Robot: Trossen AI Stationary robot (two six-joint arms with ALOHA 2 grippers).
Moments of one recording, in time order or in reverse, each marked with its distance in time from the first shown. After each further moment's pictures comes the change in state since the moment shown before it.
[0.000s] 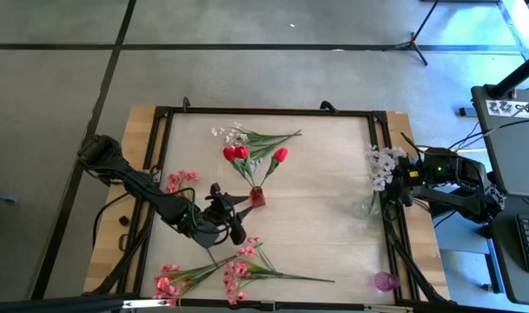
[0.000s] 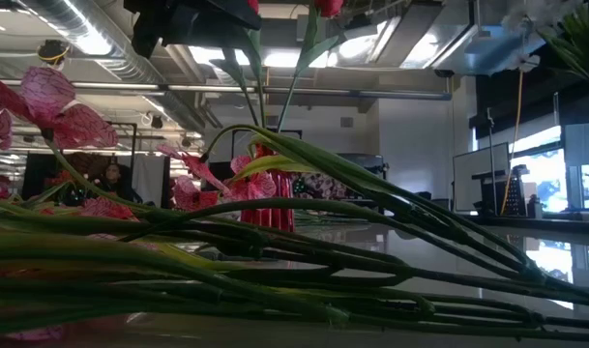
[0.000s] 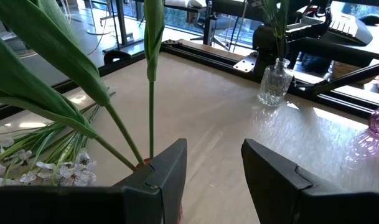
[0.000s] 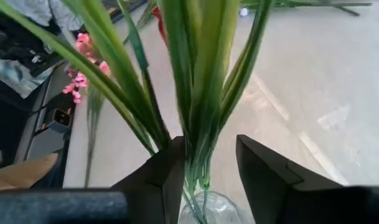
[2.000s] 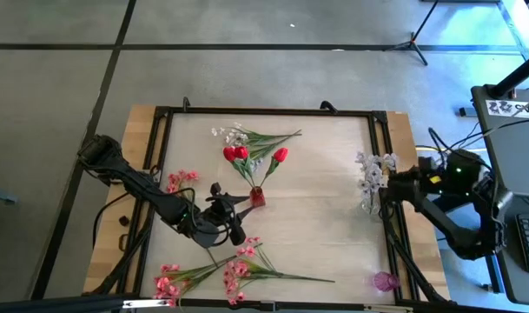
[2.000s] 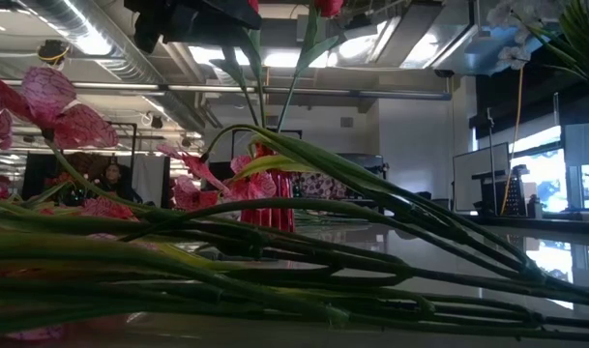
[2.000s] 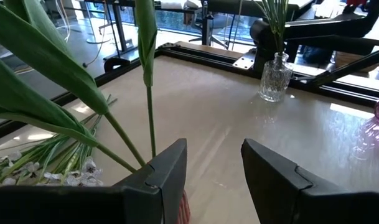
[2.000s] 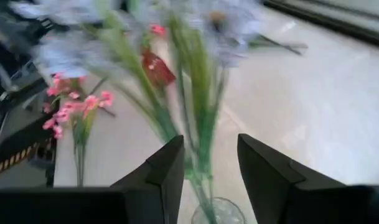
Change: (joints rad) left arm -0.002 0.000 0.000 0.005 0.000 0.079; right arm -0.587 0.050 0.263 -0.227 -0.299 -0.298
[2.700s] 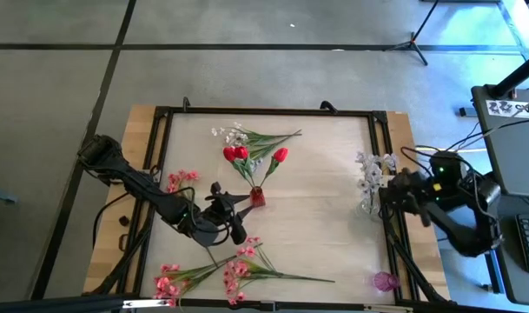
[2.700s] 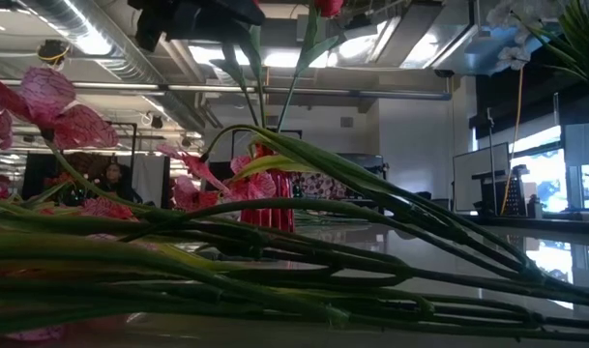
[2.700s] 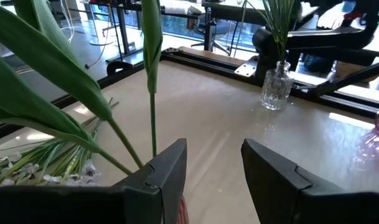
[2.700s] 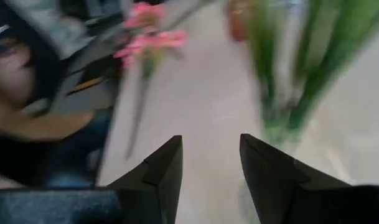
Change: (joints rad) left arm 0.003 0.000 0.000 0.035 -0.015 -0.001; right arm 0.070 -0.022 -0.114 -0.127 -0.289 -0.267
